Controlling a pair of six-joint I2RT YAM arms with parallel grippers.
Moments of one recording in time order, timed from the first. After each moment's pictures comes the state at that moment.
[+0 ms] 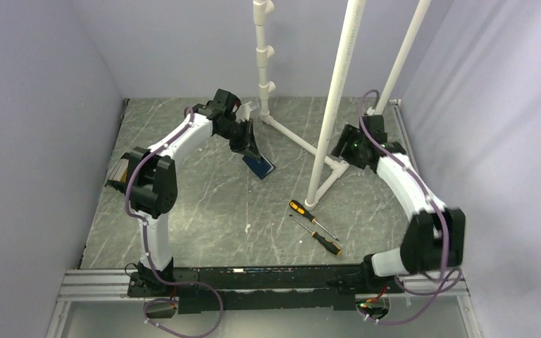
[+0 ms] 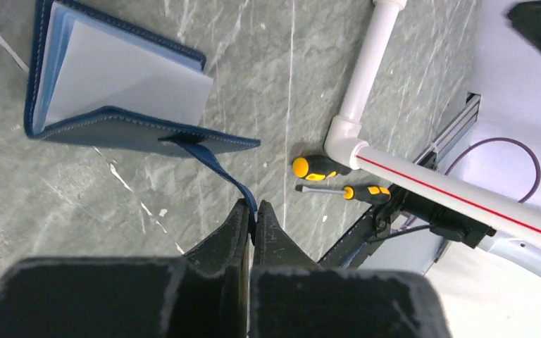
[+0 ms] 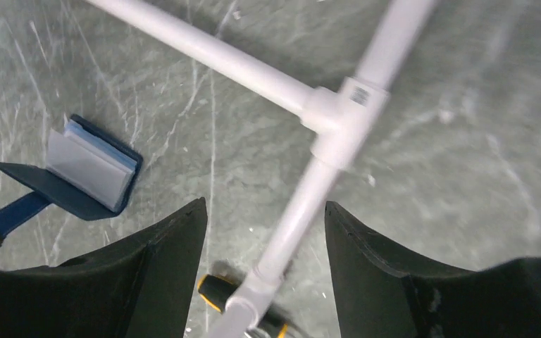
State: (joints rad) left arm -0.40 2.00 1.72 -0.75 0.61 -0.34; right arm 0.11 1.47 1.09 -0.46 -0.08 0.53
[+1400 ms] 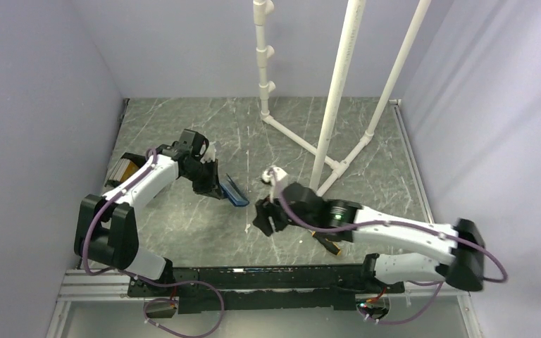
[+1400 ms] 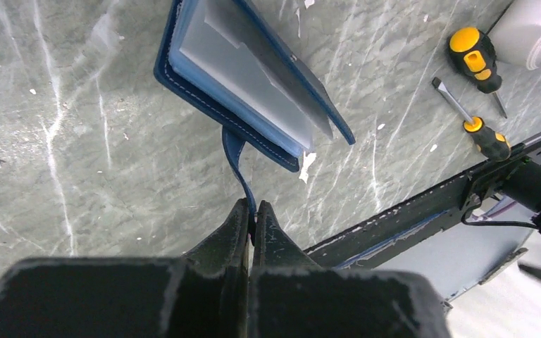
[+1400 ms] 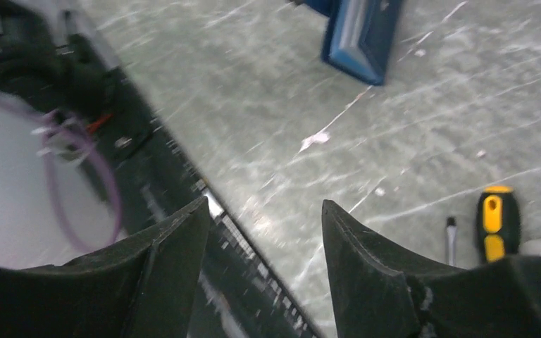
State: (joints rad) left arm -0.31 1.48 1.04 -0.77 0.39 -0.33; right arm 1.16 1.08 0.84 -0.30 0.08 0.41
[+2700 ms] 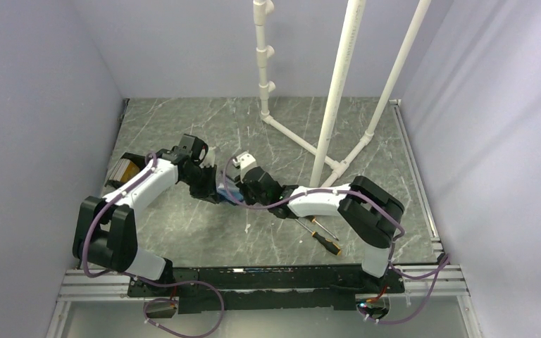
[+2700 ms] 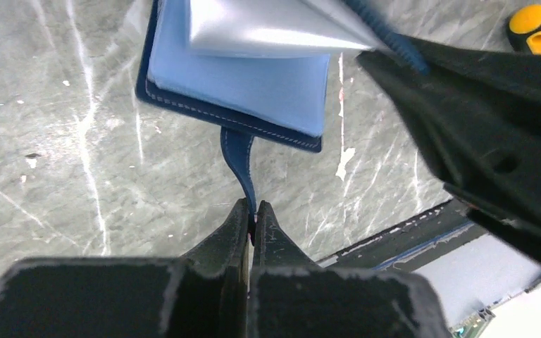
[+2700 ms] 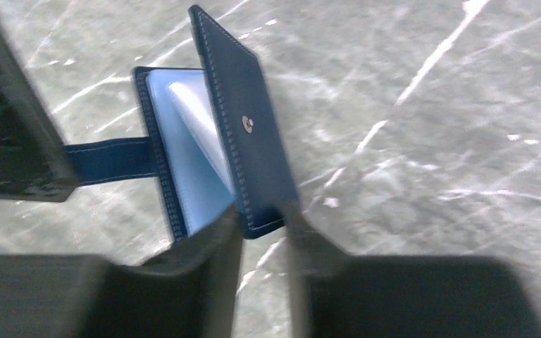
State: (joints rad) left arm -0.31 1.46 0.99 -0.76 0.35 -0.25; right arm 1.01 1.82 1.00 0.26 0.20 0.22
